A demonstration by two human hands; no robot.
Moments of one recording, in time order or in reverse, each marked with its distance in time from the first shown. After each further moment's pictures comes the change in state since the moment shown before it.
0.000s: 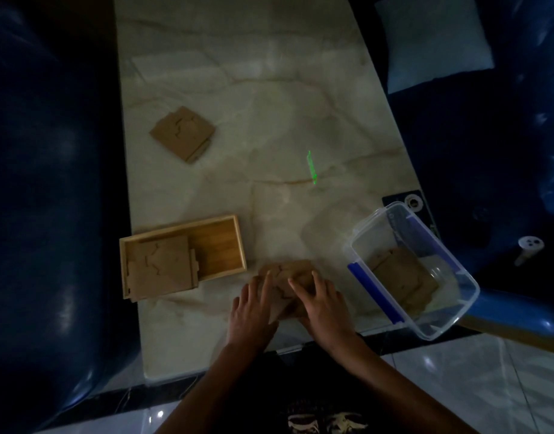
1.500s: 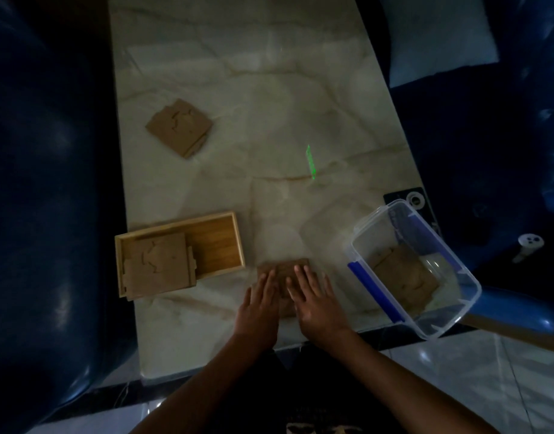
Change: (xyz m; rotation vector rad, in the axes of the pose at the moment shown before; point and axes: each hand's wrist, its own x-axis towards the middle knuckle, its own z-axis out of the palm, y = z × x) left_hand 0.008 0.011 0.004 0.230 -0.169 0.166; right_hand 0.017 0.005 0.024 -0.122 0.011 -0.196
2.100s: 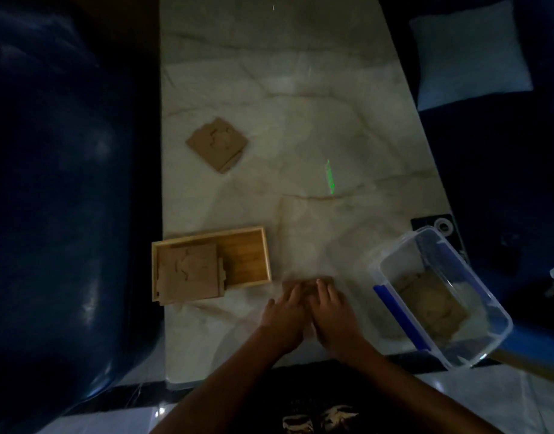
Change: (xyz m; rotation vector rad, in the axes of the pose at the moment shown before) left_hand 0.011 -0.011 -0.046 -0.125 -0.113 0.039; right_hand 0.023 -0.022 -0.041 -0.028 -0.155 0.064
